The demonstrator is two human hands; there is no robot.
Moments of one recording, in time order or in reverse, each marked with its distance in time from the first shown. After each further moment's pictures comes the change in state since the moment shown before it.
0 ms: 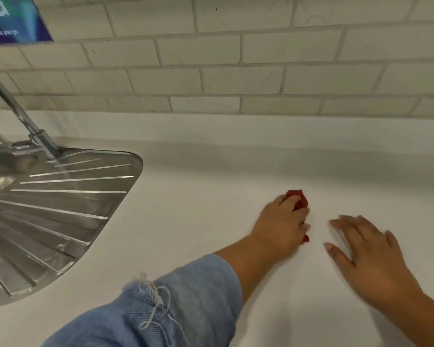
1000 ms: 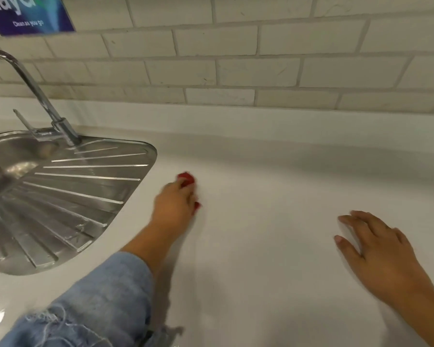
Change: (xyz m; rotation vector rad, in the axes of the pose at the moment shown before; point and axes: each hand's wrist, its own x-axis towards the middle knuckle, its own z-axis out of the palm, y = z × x) left_hand -0.113 -0.167 -0.066 0.158 0.294 -0.535; right_hand 0.002 0.003 0.005 0.049 0.032 -0.026
